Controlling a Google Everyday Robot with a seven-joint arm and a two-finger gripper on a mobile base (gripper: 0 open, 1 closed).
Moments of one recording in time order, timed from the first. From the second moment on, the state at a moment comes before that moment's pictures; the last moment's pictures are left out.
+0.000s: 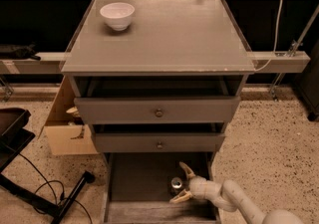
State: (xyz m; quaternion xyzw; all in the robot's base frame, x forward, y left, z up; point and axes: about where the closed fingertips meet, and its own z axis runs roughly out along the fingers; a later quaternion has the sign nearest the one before) arm 0.547 -0.072 0.226 -0.43 0.60 0.40 0.55
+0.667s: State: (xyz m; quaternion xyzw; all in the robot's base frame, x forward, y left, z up) arm 0.499 -0.084 0.320 -0.46 0.54 0.46 0.53
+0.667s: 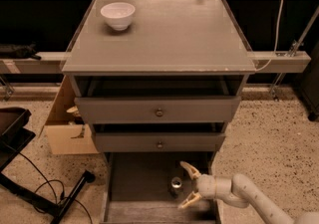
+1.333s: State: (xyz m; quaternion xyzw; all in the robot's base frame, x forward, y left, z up) arm 0.426 -0.127 0.411 -0.53 0.56 0.47 0.43
